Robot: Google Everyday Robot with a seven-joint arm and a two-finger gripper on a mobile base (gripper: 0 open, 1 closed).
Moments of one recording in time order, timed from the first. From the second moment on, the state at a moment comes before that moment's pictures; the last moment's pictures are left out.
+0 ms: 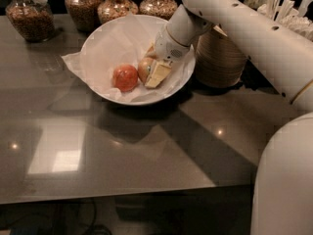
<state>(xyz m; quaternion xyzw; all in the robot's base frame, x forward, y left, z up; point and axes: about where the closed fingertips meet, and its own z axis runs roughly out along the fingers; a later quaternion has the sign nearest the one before) 0.664 0.002 0.847 -0.74 0.61 0.12 0.26</state>
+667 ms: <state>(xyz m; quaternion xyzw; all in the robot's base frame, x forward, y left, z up) 0.659 0.002 0.861 -0.73 0.60 0.13 0.29</state>
